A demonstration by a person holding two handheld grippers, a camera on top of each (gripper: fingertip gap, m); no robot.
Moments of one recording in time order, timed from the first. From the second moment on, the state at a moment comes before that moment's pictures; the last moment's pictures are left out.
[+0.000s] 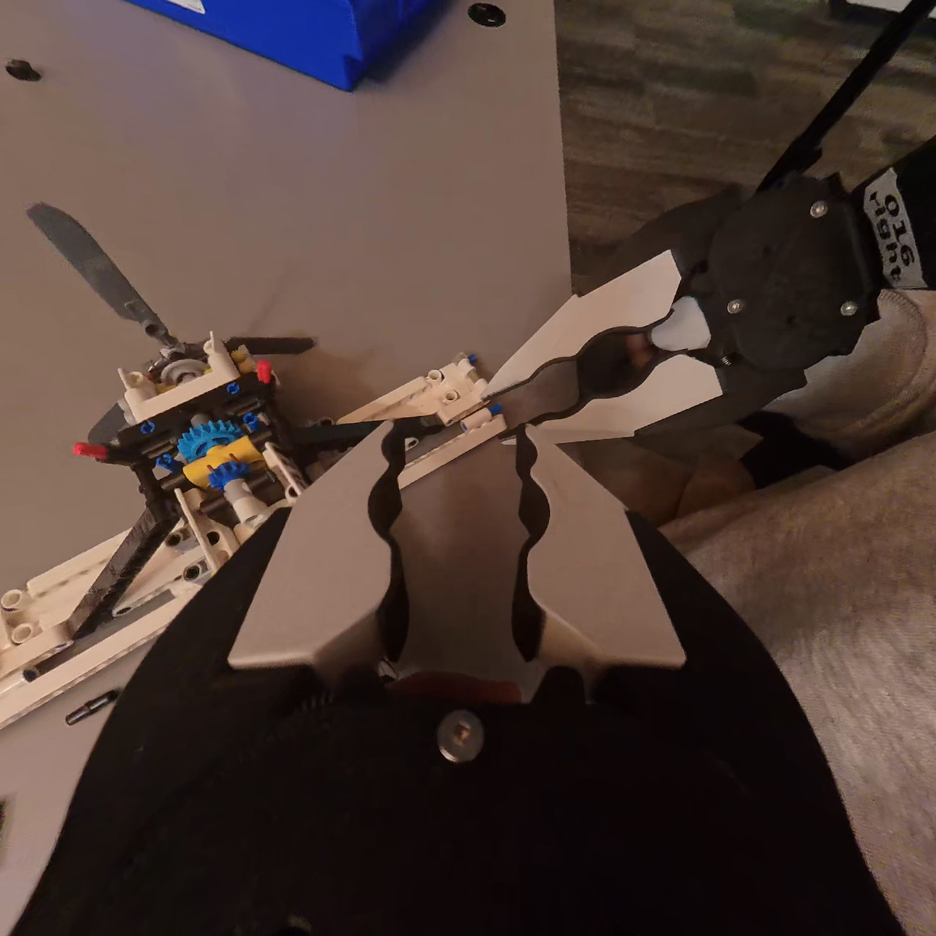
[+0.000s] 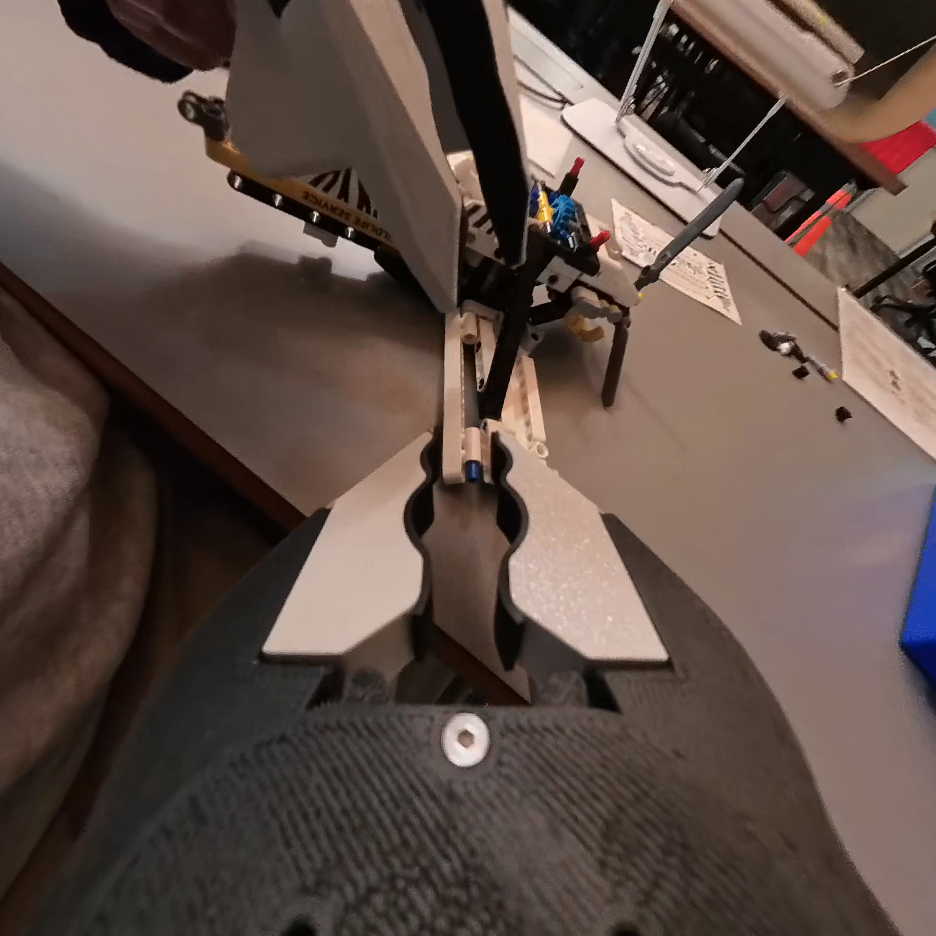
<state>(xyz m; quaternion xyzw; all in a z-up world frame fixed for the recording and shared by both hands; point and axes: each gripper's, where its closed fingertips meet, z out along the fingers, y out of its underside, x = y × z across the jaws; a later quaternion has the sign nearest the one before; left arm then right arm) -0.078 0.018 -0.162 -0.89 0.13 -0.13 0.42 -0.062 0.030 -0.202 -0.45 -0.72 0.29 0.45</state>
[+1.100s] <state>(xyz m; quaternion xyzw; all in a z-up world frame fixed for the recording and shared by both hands) -0.102 0.014 -0.195 -0.93 0.11 -0.08 0.35 -0.064 0.020 -0.207 -0.56 -0.67 0.42 0.24</state>
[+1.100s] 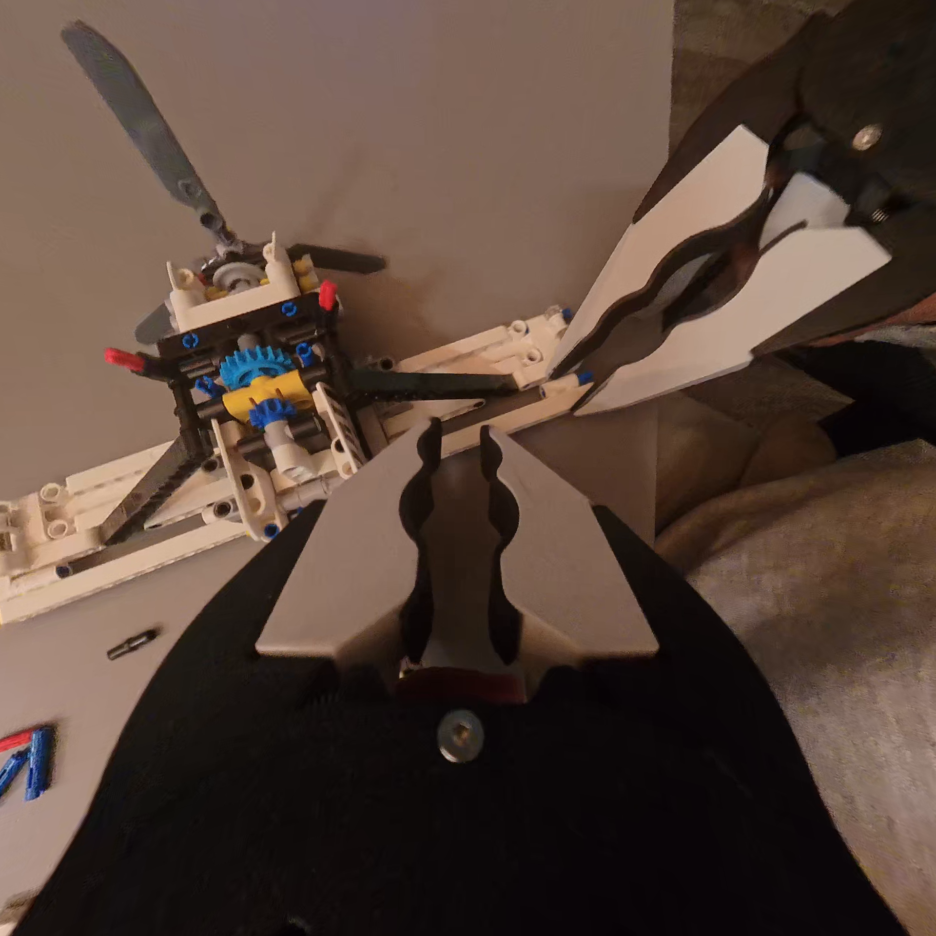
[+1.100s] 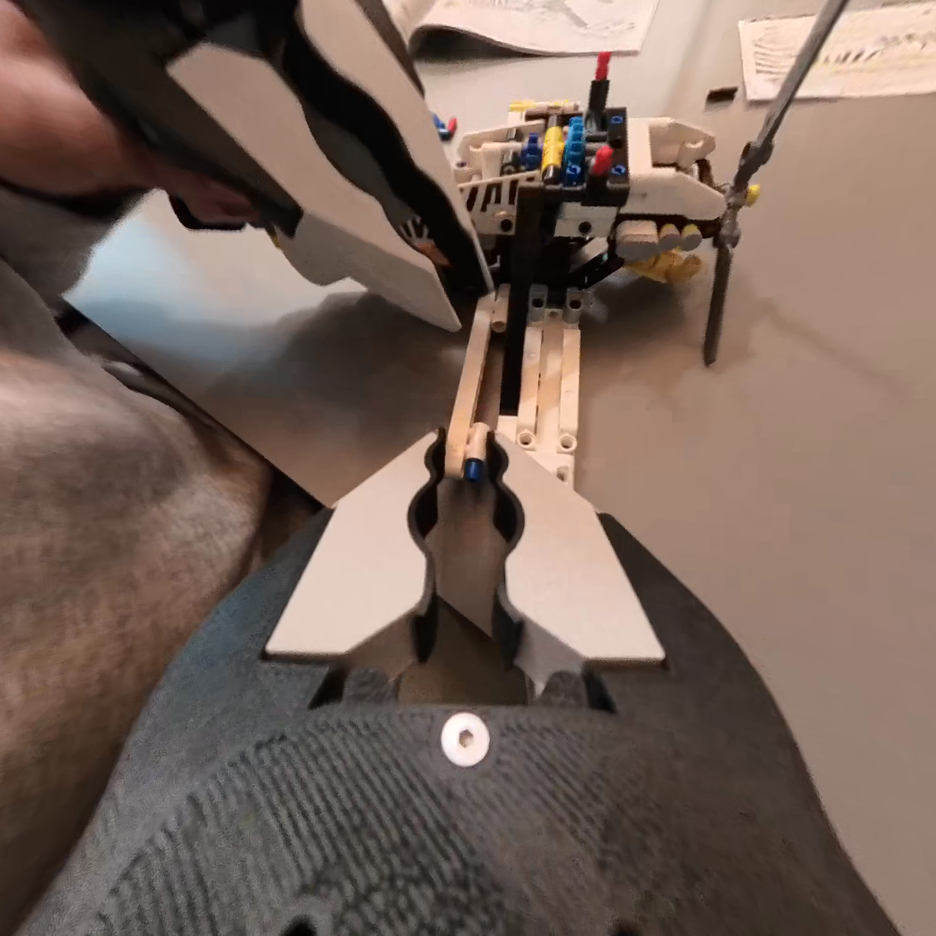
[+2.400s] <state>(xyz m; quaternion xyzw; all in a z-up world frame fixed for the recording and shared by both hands) -0.145 0.029 -0.170 -0.91 0.01 0.03 0.41 -0.057 0.013 -0.213 -0.53 -0.70 0.37 0.31</state>
